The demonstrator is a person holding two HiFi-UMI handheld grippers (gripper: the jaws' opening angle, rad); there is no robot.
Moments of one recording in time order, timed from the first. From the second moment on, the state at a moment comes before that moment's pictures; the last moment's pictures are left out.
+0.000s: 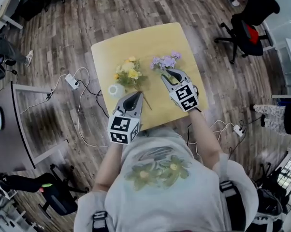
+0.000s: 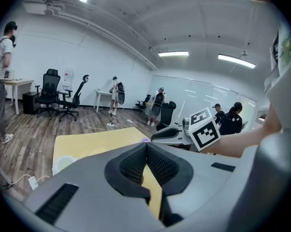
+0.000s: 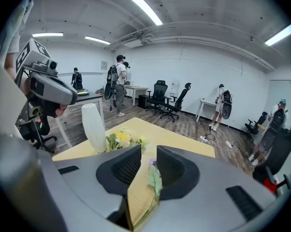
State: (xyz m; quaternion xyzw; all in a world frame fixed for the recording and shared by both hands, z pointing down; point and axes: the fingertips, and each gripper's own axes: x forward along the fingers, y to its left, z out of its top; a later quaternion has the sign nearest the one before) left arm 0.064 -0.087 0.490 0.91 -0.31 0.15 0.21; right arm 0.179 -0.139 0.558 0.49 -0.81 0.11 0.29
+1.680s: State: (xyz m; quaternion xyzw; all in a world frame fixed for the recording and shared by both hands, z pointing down) left arm 0.149 -0.091 0.546 0.91 -0.24 0.23 0.25; right arm 0.281 -0.174 0.735 0.57 -0.66 0.37 0.33
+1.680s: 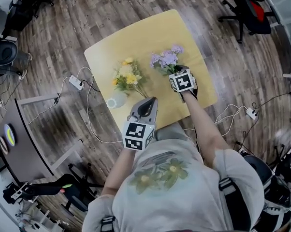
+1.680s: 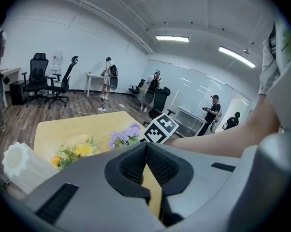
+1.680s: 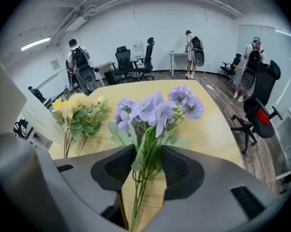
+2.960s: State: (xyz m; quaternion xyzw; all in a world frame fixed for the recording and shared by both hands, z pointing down) left arm 0.093 -0.073 0.543 0.90 -0.27 0.20 0.26; right arm 0.252 -0.171 0.669 0.59 -0.69 0.32 0.27
